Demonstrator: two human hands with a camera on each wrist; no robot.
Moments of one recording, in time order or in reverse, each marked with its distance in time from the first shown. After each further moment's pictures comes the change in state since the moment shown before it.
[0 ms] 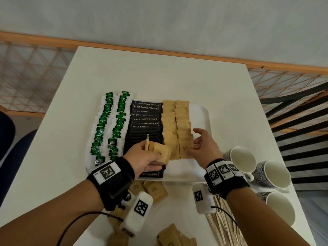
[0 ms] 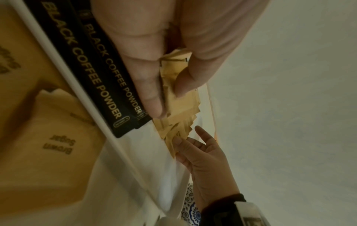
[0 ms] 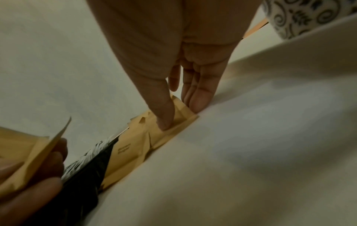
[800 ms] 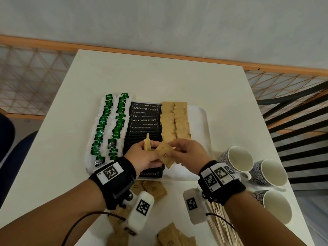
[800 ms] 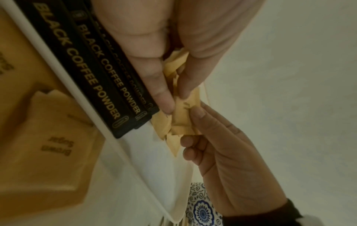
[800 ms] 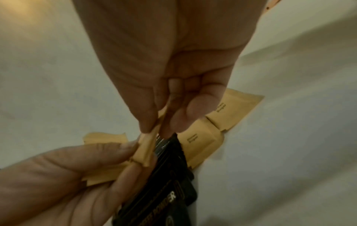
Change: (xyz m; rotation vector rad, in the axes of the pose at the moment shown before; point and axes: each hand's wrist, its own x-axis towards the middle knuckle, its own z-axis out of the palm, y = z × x) left_hand -0.002 -0.001 0.003 0.039 0.008 0.102; right_hand -0.032 -0.039 0.010 0.113 -0.303 -0.154
